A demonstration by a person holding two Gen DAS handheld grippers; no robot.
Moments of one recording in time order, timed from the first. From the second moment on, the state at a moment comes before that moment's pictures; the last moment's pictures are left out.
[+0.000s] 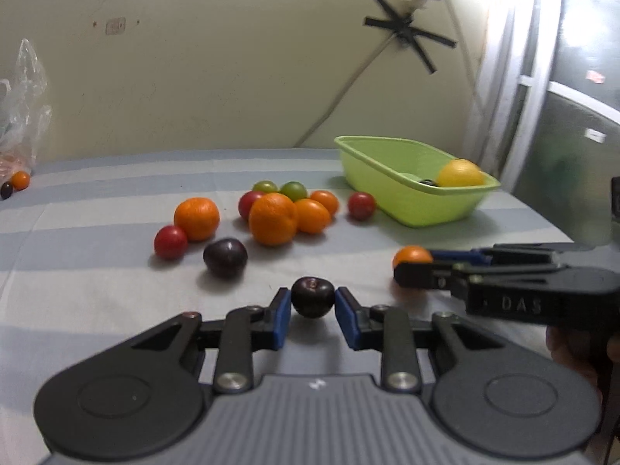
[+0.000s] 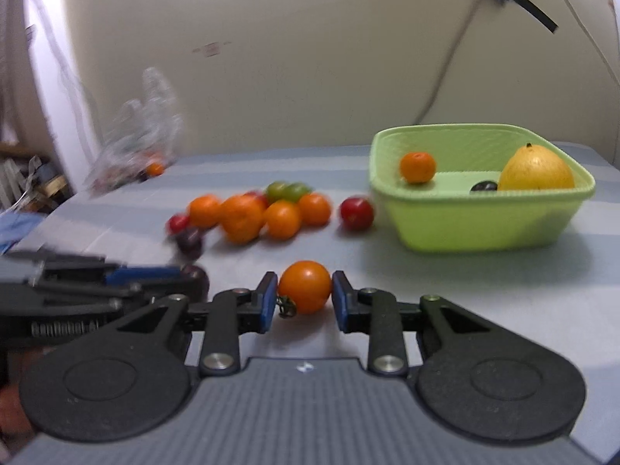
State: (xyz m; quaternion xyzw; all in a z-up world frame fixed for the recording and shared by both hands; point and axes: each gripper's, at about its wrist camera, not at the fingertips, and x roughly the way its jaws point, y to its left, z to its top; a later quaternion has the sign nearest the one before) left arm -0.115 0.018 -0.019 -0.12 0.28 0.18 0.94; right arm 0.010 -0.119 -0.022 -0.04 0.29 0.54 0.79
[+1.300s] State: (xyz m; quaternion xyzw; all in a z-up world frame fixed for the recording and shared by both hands) left arm -0.149 -0.029 -0.026 -0.06 0.28 0.19 0.94; right arm -0.048 -0.152 -0.034 -0.10 0.24 0.57 0.78
